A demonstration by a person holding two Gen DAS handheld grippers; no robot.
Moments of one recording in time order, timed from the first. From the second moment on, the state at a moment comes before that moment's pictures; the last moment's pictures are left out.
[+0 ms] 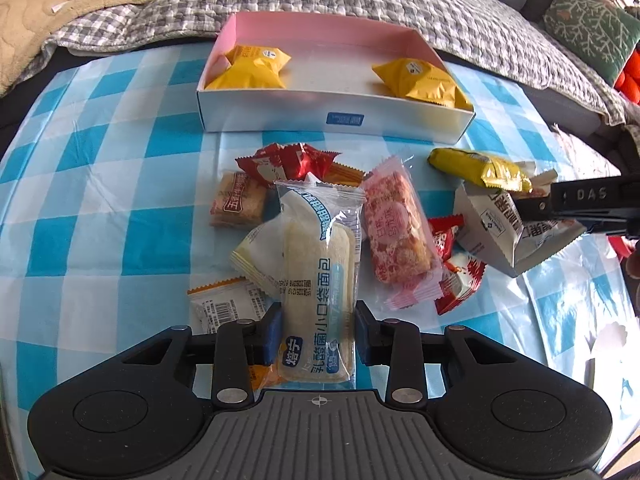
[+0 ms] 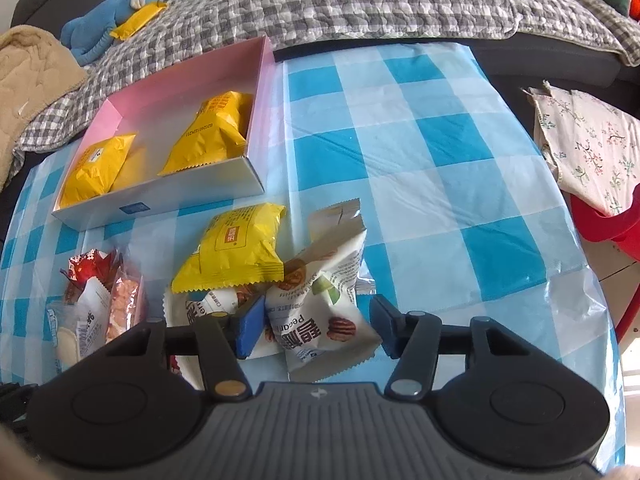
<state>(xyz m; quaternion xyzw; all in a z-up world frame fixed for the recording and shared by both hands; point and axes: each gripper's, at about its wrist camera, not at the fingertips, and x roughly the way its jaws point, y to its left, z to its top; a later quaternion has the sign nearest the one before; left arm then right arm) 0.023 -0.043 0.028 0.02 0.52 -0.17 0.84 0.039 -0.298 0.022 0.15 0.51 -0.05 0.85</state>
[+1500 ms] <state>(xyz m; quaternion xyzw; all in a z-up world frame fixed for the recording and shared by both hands) 0.080 0.010 0.078 -0.05 0.45 -0.14 0.88 0.025 -0.304 0.061 0.19 0.39 -0.08 0.90</state>
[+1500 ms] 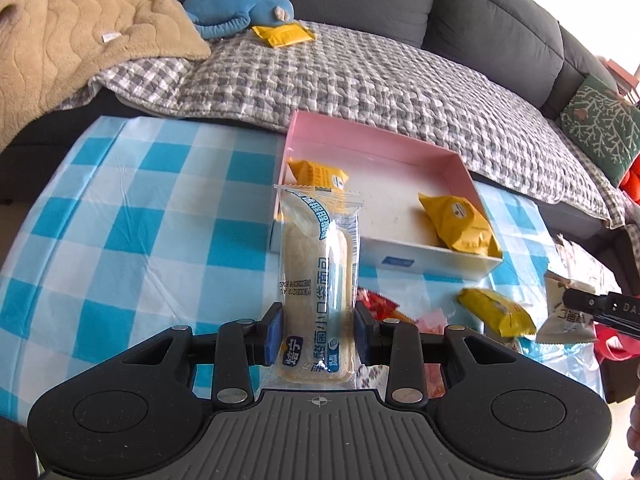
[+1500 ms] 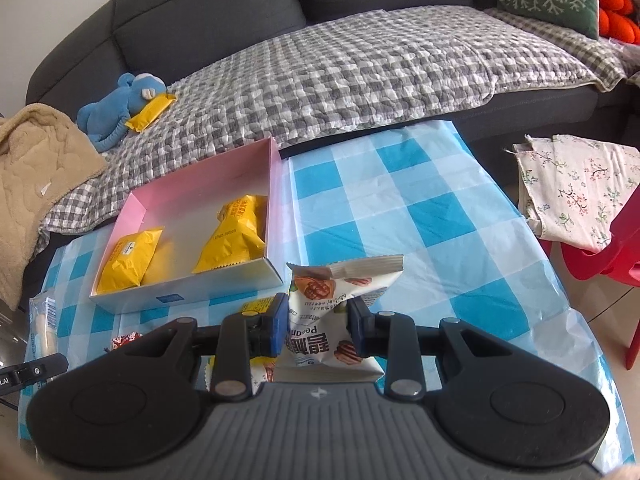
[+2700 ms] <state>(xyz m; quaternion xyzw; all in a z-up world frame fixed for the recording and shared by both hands) 0.189 -0.072 0.048 -0.03 0.42 -0.17 0.89 0.134 -0.243 0.049 0.21 0.35 0.03 0.91</state>
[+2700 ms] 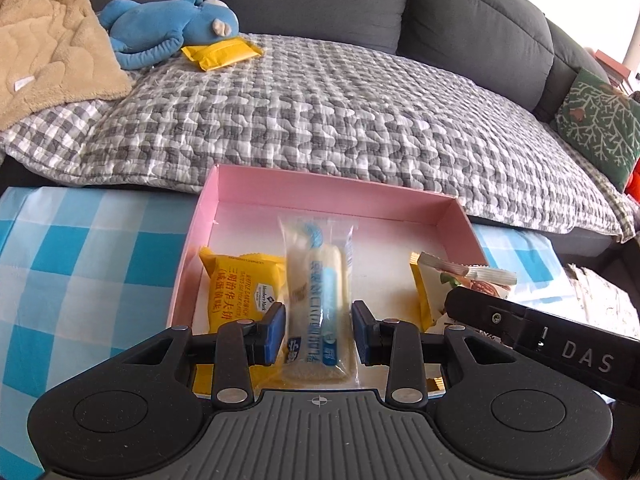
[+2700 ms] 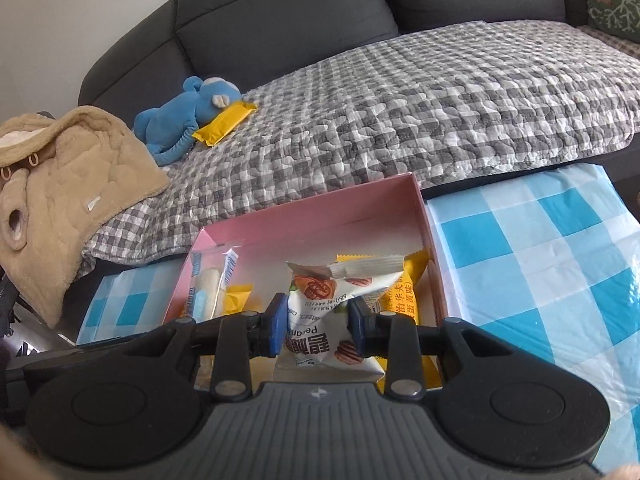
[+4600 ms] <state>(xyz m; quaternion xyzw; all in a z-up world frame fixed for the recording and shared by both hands) 0.068 -0.031 0.040 0.07 0.50 -0.21 0.84 0.048 -0.266 0.060 0.17 0.46 -0.04 0.87</state>
